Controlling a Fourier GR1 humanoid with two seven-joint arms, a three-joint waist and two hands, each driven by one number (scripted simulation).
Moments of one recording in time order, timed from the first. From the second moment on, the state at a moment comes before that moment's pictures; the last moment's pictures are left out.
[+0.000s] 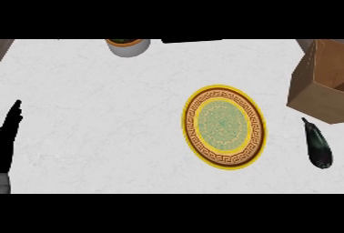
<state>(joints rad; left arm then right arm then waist) -0.02 0.37 0.23 -1.37 -0.22 0.10 0.06 0.11 -0.58 -0.58 -1.48 0.85 0.05 -0.20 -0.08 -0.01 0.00</state>
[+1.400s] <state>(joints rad) -0.13 0.34 0.19 -1.33 -0.27 0.07 0.06 -0.47 -0.61 -0.51 -1.38 0.57 0.23 0.18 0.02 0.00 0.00</state>
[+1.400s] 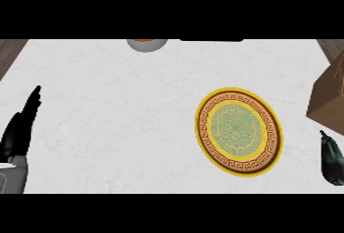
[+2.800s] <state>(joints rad) -0.13 0.31 0.20 -1.33 -0.28 0.06 0.05 -0.89 -0.59 -0.55 -0.45 0.59 -0.22 -0.16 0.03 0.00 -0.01</state>
